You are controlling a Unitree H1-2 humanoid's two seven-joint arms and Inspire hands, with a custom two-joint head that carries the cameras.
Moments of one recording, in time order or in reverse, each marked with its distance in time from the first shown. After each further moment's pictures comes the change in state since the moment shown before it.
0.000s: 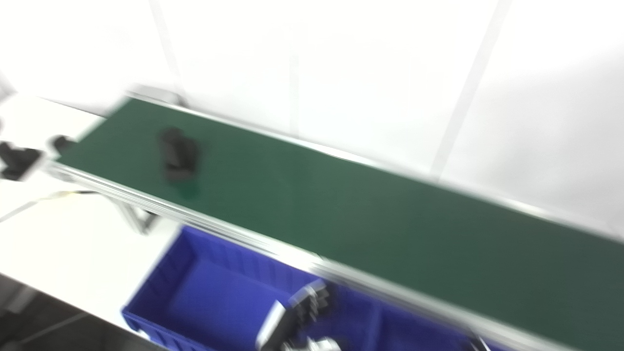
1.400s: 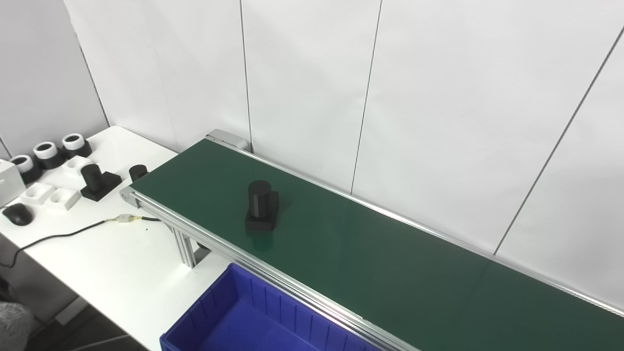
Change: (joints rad) left arm -0.064 0.001 -0.098 0.093 0.036 -0.001 0.127; right arm -0.035 -0.012 -0.062 0.060 0.043 -0.004 0.077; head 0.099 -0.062
